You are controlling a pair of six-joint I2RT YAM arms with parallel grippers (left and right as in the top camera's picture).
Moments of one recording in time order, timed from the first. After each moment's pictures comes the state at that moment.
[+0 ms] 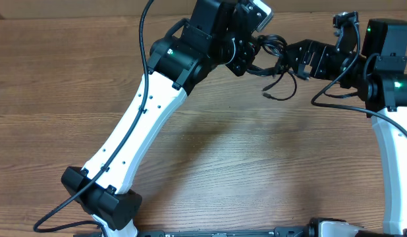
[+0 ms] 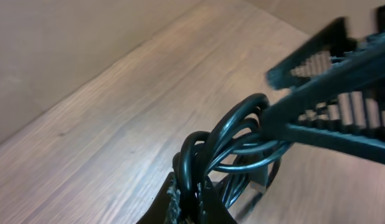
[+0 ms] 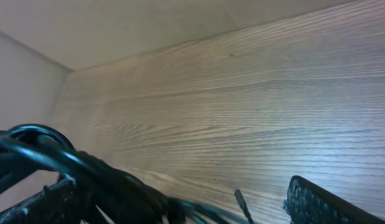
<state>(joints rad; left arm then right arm) -0.59 1.86 2.07 -0.83 0.34 0.09 -0.06 1.44 1.50 -0.81 -0.56 0.22</state>
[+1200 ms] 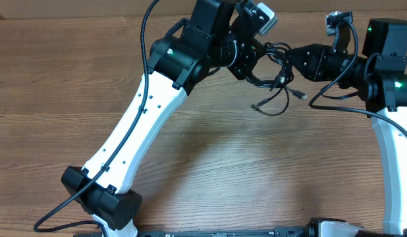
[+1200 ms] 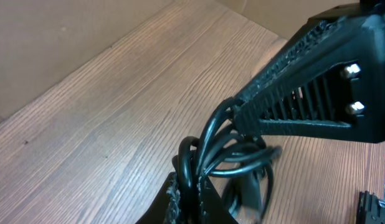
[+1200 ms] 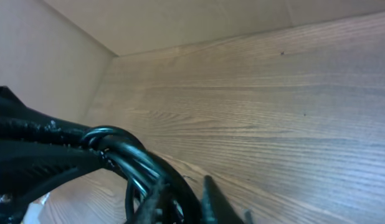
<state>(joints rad) -0.59 1.86 2.07 -0.84 0.44 0.09 -0.06 1.44 1.50 -0.79 -0.74 0.17</state>
